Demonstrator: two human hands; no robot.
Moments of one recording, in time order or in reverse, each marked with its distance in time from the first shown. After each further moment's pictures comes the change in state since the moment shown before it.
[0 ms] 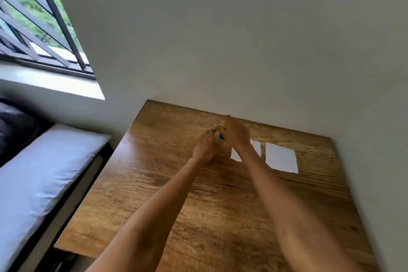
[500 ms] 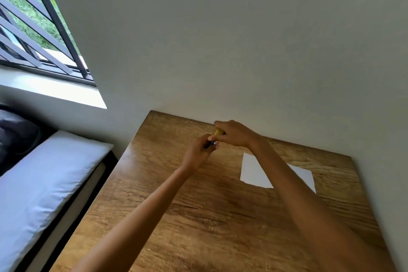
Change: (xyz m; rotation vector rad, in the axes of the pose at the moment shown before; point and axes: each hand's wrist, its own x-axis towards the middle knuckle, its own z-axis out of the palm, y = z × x) left_hand 0.031 -0.037 -0.044 -0.401 0.095 0.137; right_hand 0.058 -0.026 -0.033 0.028 -0.436 -0.397
